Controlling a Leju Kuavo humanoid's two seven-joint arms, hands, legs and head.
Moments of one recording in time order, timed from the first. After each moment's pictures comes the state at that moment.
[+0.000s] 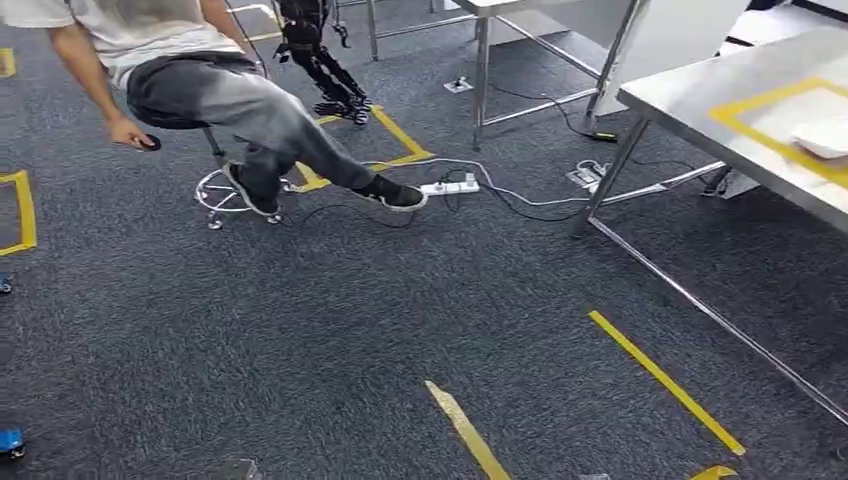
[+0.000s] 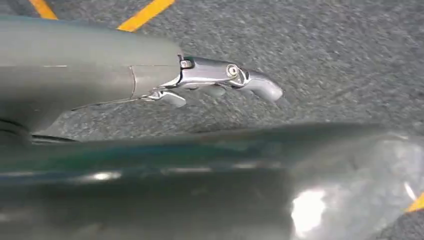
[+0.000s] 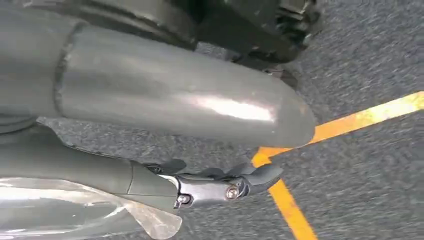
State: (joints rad) left arm -0.01 -0.13 0.10 -0.19 0.02 0.08 -0.32; right arm -0.03 0.10 -0.24 -0.20 0.43 -0.15 -0.19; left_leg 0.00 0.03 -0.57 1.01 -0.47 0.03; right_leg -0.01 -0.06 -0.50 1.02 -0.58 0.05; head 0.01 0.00
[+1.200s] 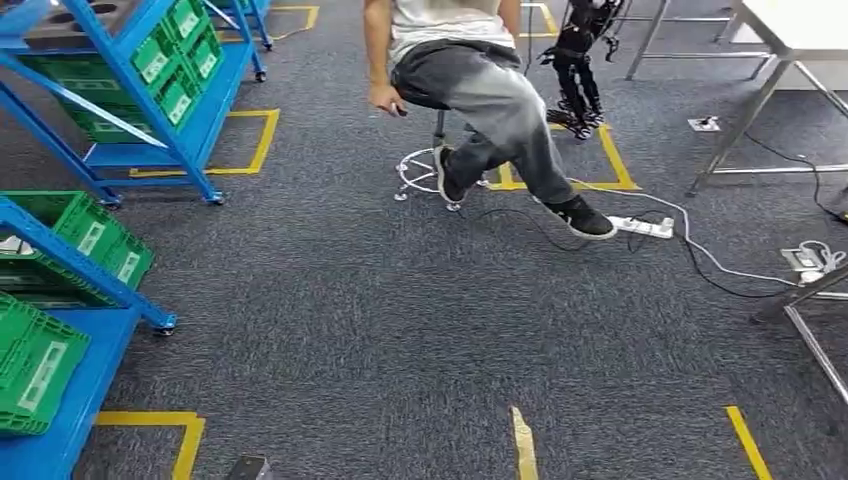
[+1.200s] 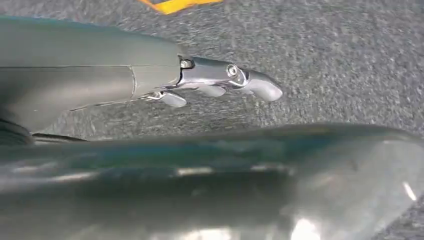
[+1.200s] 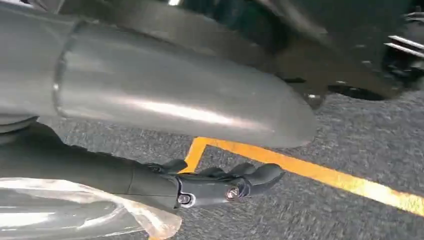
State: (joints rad) left arm -0.02 -0.14 0.09 -0.19 -0.04 0.07 -0.28; right arm -0.02 0.12 -0.13 -0.19 0.60 -0.11 -0.15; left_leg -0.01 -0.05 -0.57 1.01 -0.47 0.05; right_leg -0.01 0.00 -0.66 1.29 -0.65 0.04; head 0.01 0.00
